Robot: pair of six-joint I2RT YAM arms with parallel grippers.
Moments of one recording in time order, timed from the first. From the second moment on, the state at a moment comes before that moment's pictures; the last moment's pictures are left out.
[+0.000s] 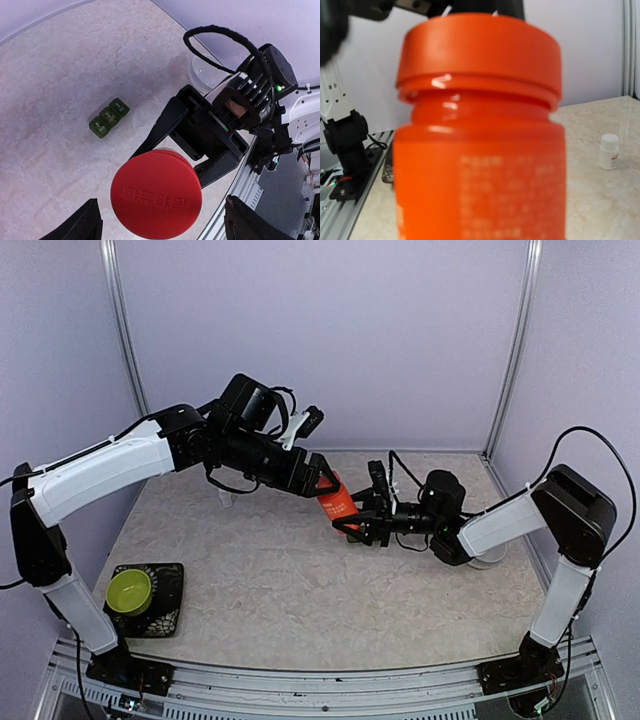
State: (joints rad) left arm -0.87 1.66 1.64 -0.66 0.24 -0.31; right arm 0.68 1.79 0.77 1.11 -0.83 0.18
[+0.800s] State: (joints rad) left arm -0.86 1.68 1.65 -0.66 0.28 -0.31; right arm 0.68 1.77 0.79 1.03 -0.81 0.12
